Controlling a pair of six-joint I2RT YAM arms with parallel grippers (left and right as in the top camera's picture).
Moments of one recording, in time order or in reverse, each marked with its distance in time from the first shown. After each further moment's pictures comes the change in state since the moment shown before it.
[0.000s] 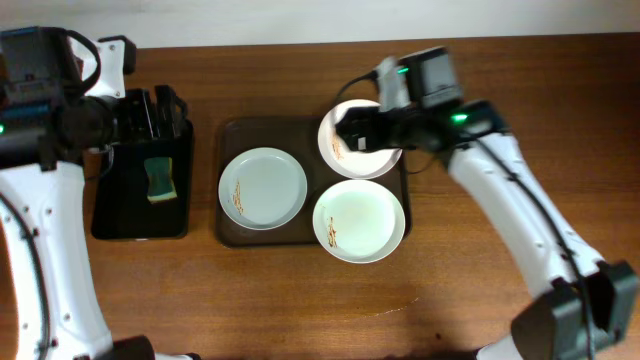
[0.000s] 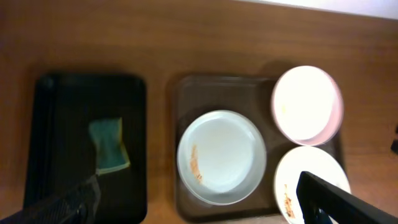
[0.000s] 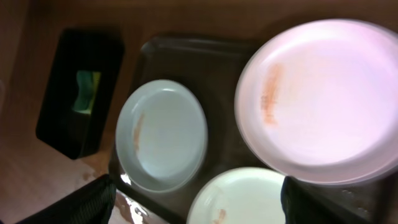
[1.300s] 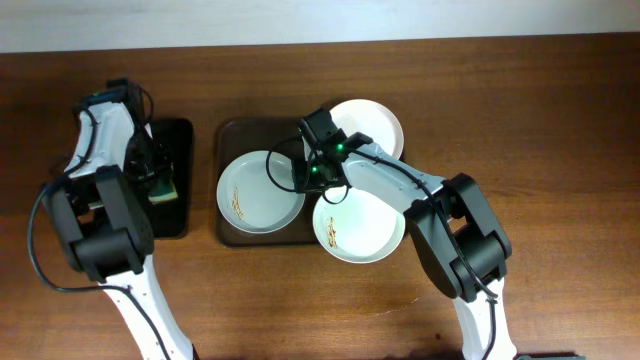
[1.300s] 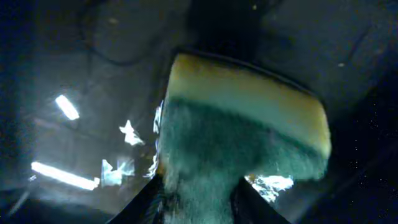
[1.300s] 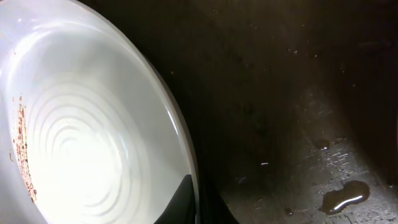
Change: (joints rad) left arm 0.066 0.696 -0.096 0.106 -0.379 -0.214; right arm 0.208 0.476 0.002 0.227 0.092 0.126
